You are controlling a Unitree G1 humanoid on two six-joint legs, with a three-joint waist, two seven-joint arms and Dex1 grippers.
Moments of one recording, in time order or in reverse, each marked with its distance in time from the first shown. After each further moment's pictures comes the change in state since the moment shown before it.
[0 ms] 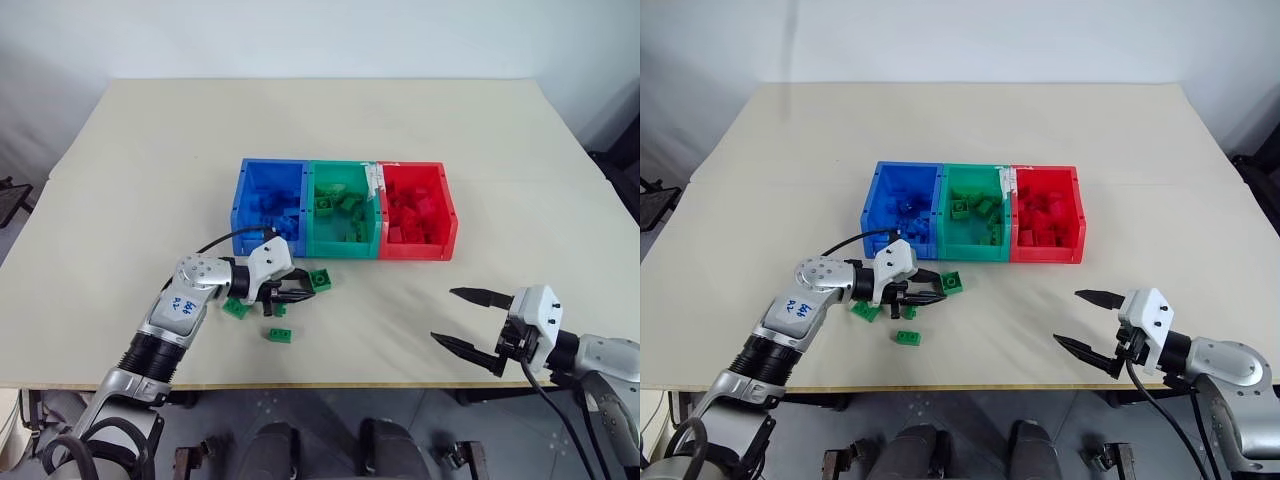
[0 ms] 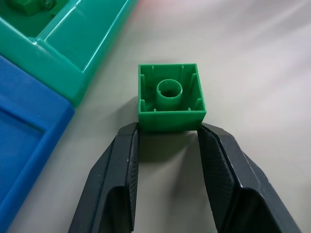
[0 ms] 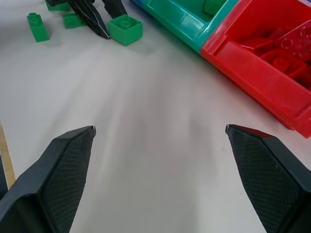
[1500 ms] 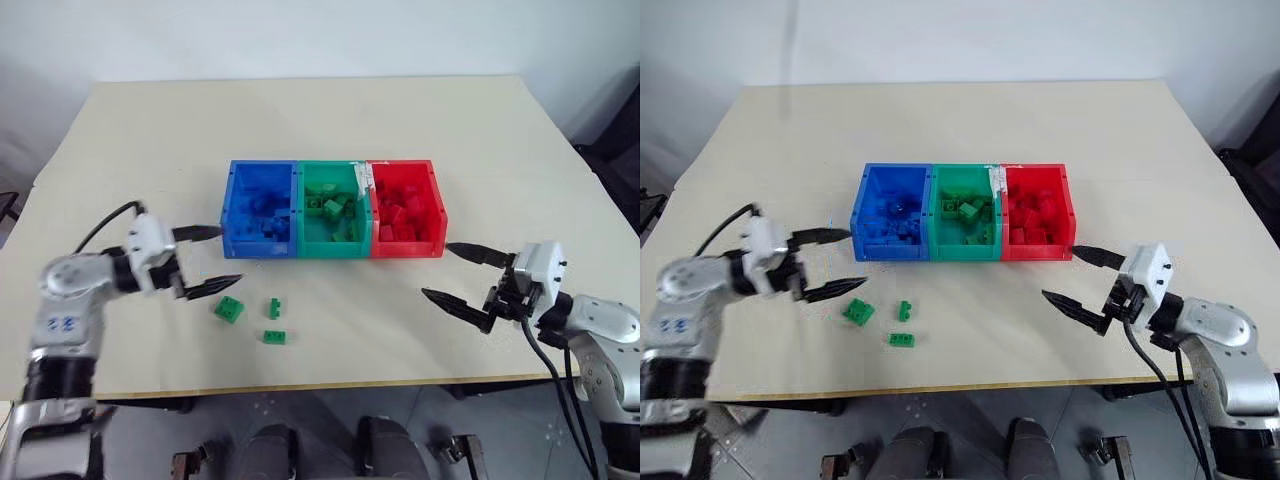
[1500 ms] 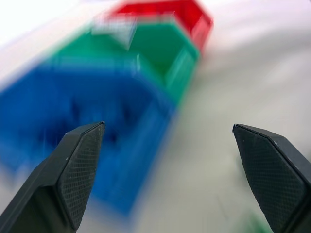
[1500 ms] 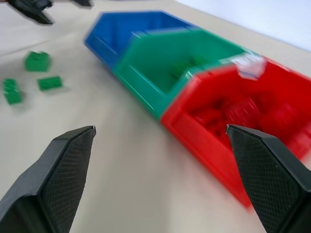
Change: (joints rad) left arm 0.289 0.276 0.501 0.026 -0.295 -0.265 -0.222; right arm -0.292 0.035 0.071 0.089 0.064 0.023 0.046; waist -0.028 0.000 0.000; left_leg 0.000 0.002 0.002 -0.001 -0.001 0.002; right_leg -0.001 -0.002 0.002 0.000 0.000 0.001
